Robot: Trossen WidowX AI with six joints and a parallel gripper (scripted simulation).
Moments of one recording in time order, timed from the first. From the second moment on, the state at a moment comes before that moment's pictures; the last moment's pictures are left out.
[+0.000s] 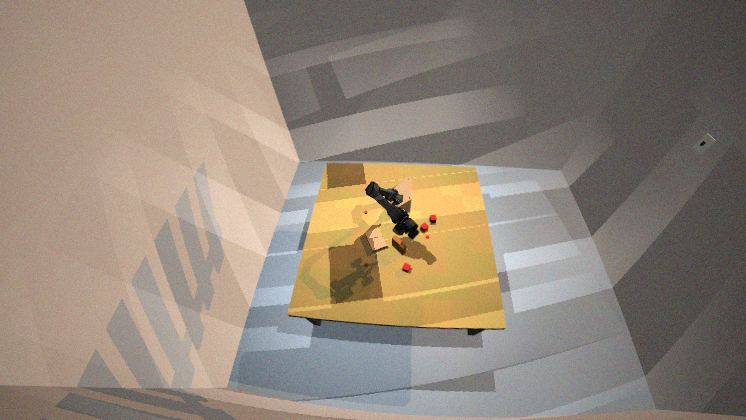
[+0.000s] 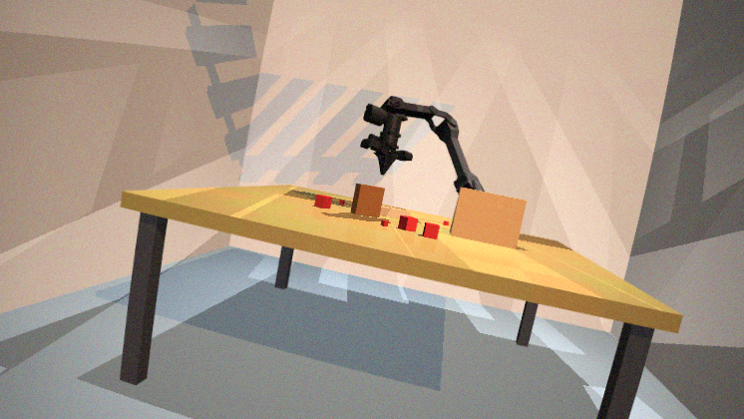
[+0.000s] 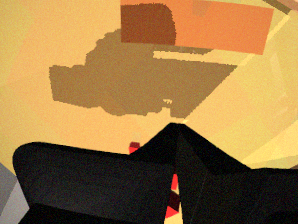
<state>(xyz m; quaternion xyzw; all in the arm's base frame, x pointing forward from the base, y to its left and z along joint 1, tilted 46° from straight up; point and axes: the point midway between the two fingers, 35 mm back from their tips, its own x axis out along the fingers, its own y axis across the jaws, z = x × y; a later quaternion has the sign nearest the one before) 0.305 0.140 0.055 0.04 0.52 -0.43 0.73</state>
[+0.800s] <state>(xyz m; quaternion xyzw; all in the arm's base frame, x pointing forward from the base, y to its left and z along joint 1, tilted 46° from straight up) 0.321 0.091 0.017 -0.02 0.48 -0.46 0.74</state>
